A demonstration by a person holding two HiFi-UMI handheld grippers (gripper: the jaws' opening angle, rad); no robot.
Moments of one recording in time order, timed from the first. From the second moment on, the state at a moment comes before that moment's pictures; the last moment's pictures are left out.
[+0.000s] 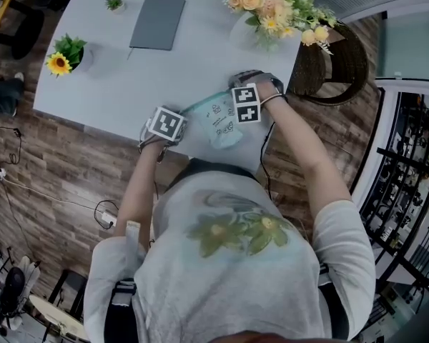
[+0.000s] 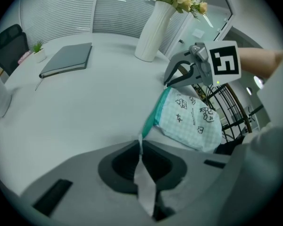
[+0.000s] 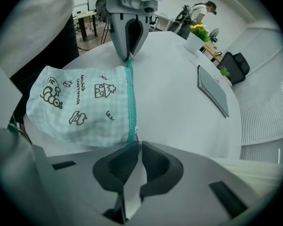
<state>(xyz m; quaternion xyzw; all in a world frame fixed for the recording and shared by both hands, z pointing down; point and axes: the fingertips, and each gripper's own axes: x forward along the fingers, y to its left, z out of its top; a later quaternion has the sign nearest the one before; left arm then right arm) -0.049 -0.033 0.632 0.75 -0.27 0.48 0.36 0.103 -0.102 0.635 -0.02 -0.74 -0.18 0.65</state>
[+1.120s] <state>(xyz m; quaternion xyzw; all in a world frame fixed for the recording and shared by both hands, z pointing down) -0.033 -0.071 0.514 0.81 -0.43 0.23 0.32 0.100 -0.085 0.483 0.43 -0.84 0.16 0.28</state>
